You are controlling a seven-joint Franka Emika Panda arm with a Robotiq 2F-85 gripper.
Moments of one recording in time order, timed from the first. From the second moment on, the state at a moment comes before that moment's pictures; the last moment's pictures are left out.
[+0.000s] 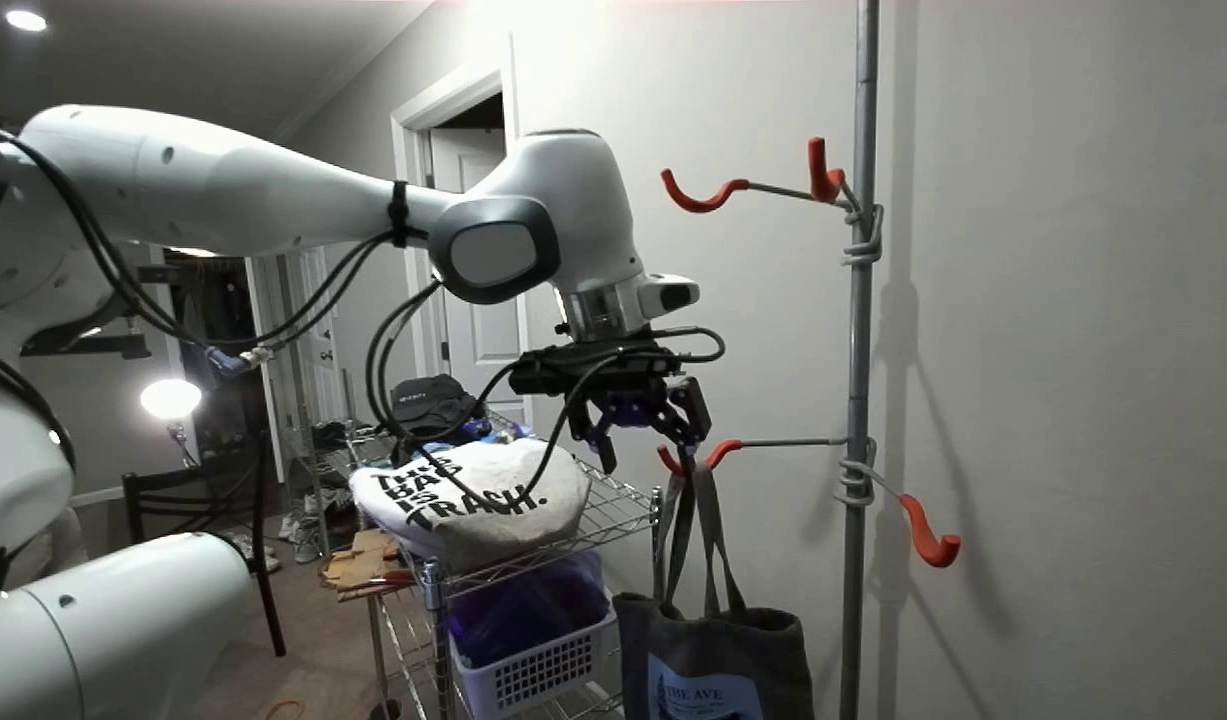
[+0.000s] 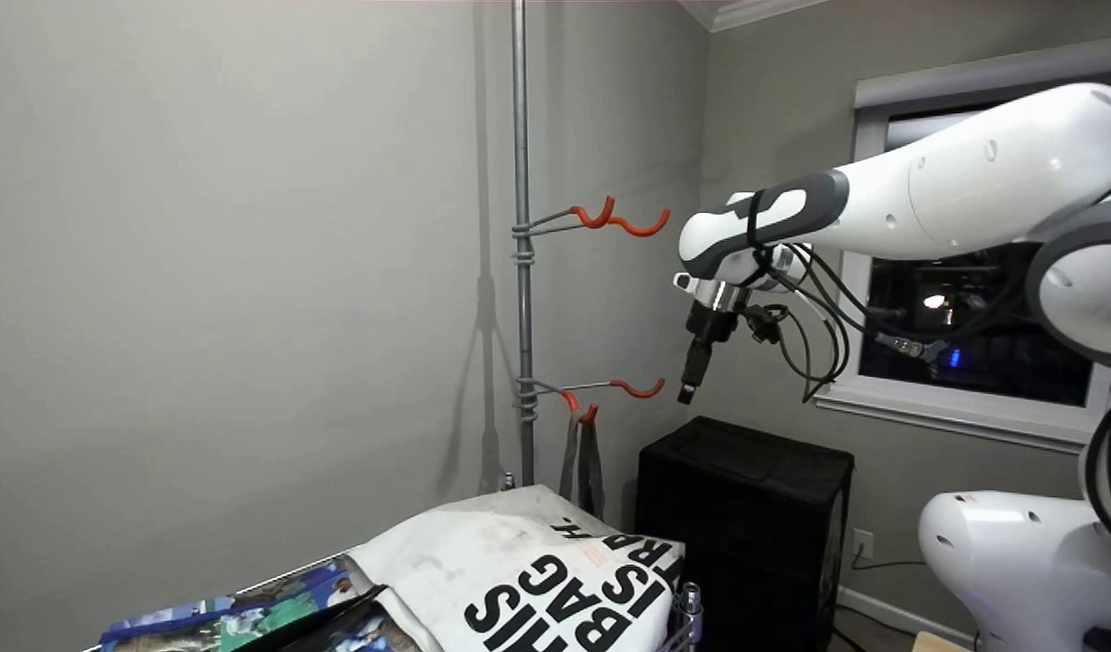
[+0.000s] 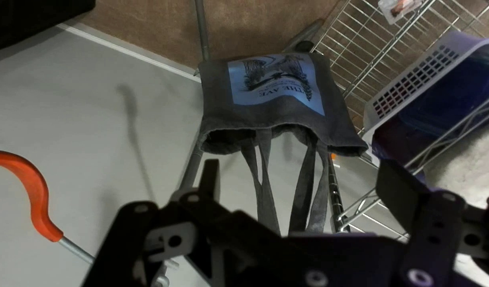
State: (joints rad) arm 2.07 0.60 -2.45 -2.31 0.58 2.02 -1.11
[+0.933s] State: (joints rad) arm 1.78 0.30 -1.99 -2.23 0.71 2.31 -1.39
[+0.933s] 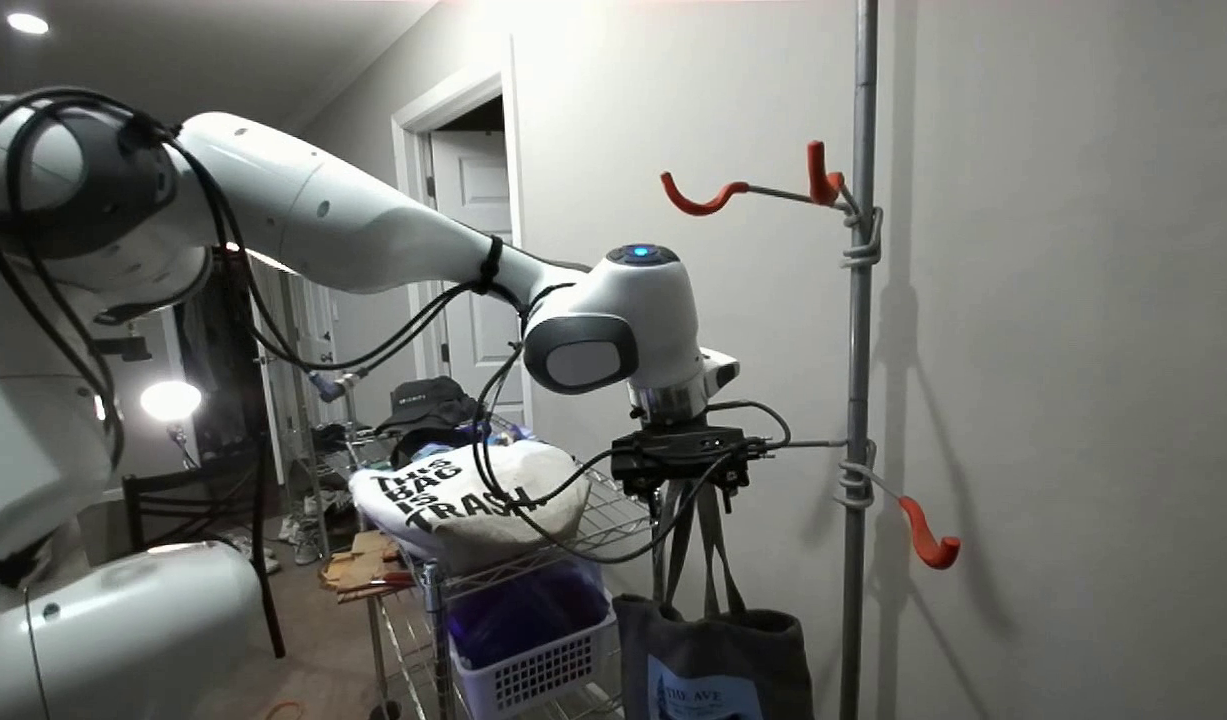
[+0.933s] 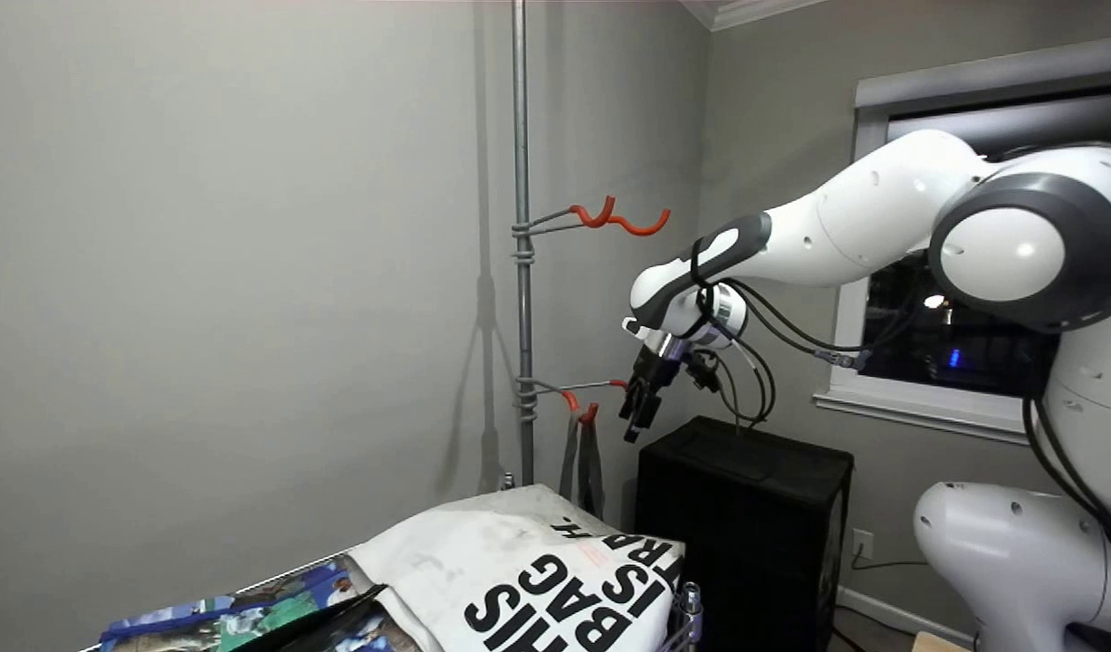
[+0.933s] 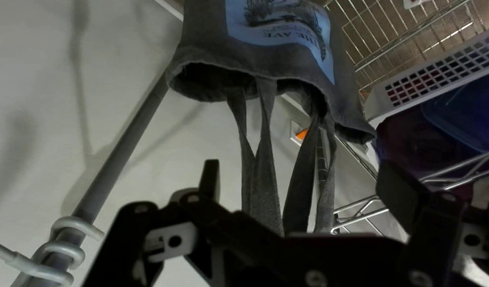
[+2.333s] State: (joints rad) arm 1.47 -0.08 -1.62 -2.11 0.55 2.29 -1.39
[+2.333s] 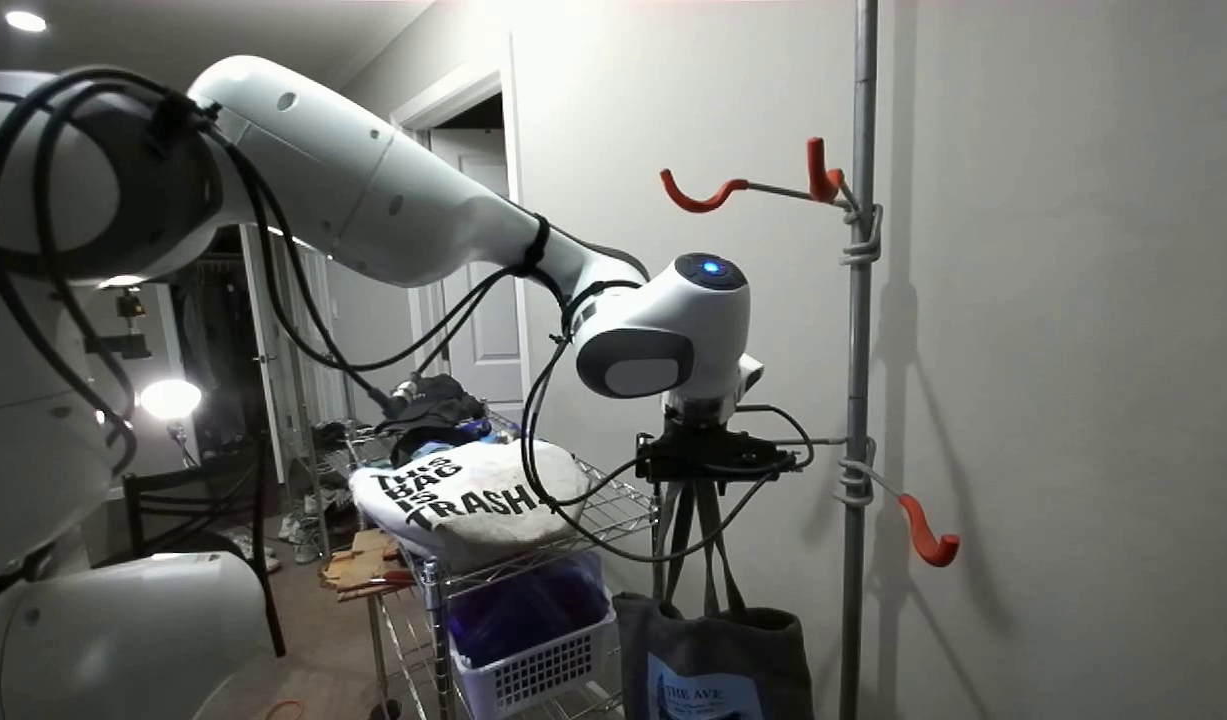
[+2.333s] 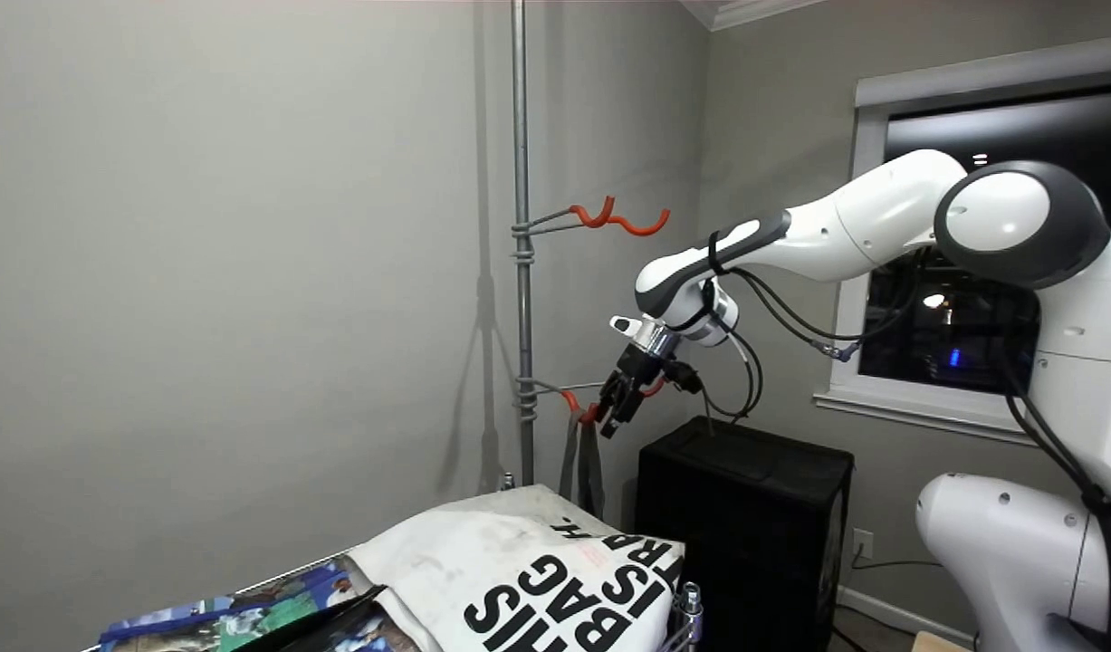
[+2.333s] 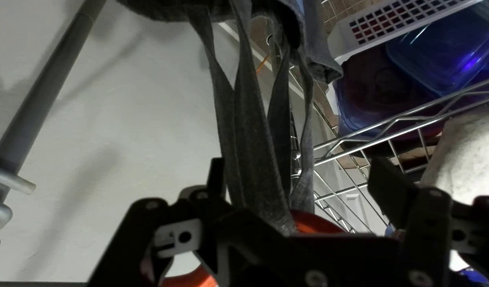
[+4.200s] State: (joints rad) arm 1.90 -0.76 -1.85 -1.83 -0.19 2.28 -1.09
